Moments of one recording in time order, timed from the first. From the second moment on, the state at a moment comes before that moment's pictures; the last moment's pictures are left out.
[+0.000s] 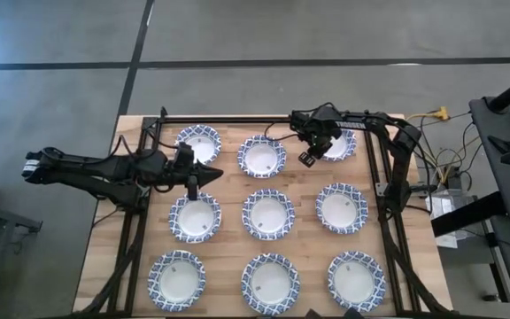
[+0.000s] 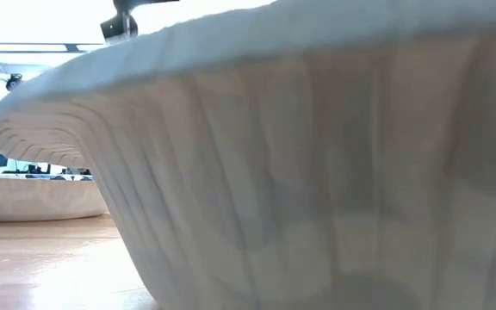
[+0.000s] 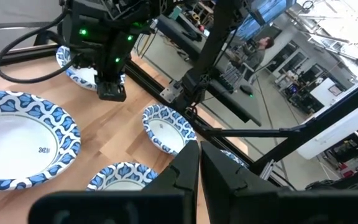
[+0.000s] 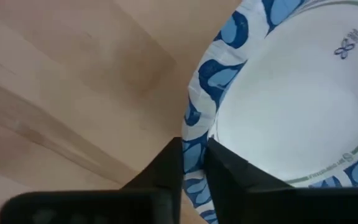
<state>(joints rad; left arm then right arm) -0.09 0.86 0.78 -0.09 -0.23 -0.70 -0.61 1.91 1.29 -1.08 0.10 0.17</state>
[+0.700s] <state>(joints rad) -0.09 0.86 0.78 -0.09 -0.23 -0.70 -0.50 1.58 1.29 -1.13 -0.11 0.19</state>
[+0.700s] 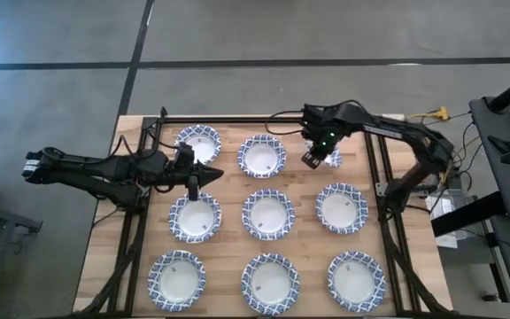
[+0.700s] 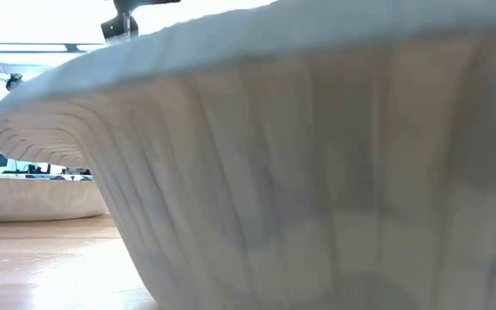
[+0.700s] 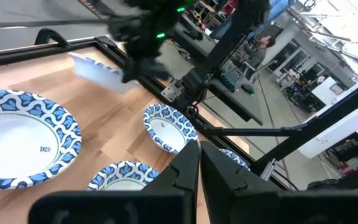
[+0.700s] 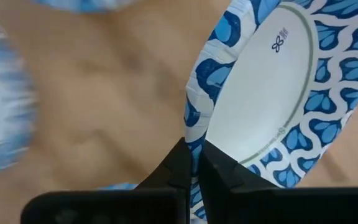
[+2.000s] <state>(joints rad) -0.09 0.61 0.78 -0.39 -0.21 -0.57 0.39 1.84 1.39 -0.79 0.51 -0.47</state>
